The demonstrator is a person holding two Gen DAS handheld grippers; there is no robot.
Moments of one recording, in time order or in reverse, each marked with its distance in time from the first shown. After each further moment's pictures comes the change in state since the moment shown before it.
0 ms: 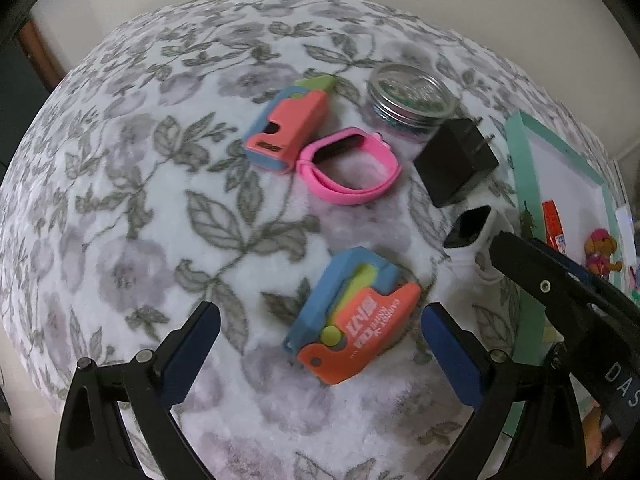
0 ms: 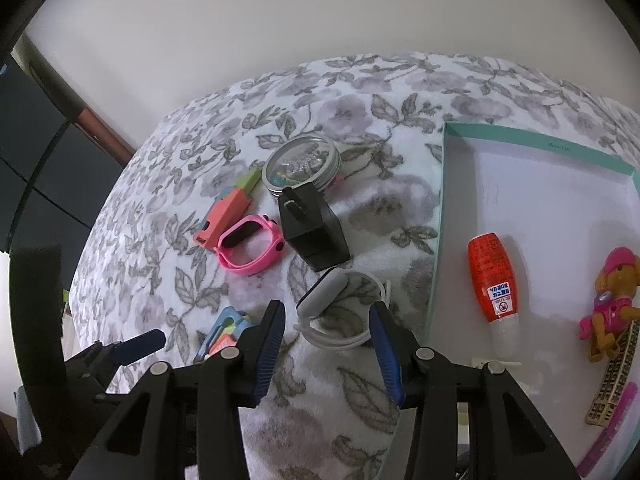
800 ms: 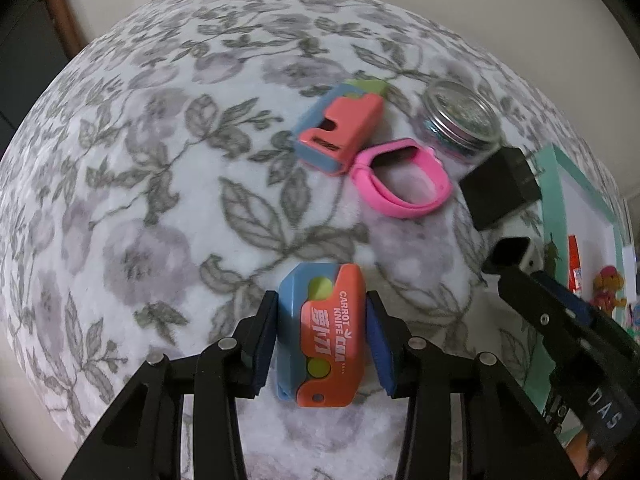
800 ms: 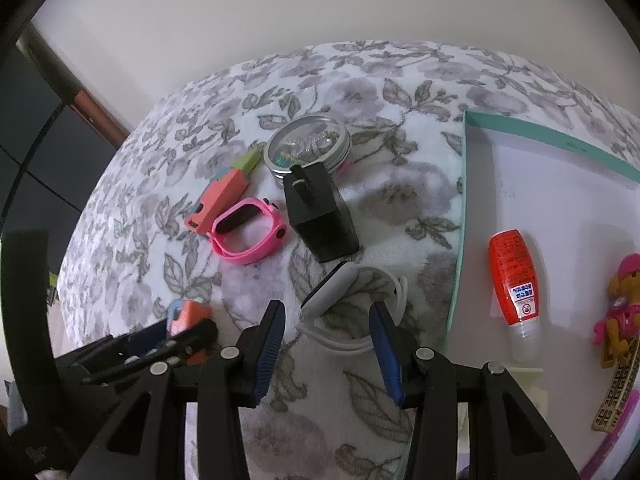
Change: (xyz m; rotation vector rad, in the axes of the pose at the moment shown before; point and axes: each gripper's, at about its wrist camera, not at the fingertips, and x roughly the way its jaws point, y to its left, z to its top) left arm 0.006 0.037 0.001 -0.134 -0.016 -0.002; right arm 0.019 0.013 -0.003 -0.048 0.039 -0.036
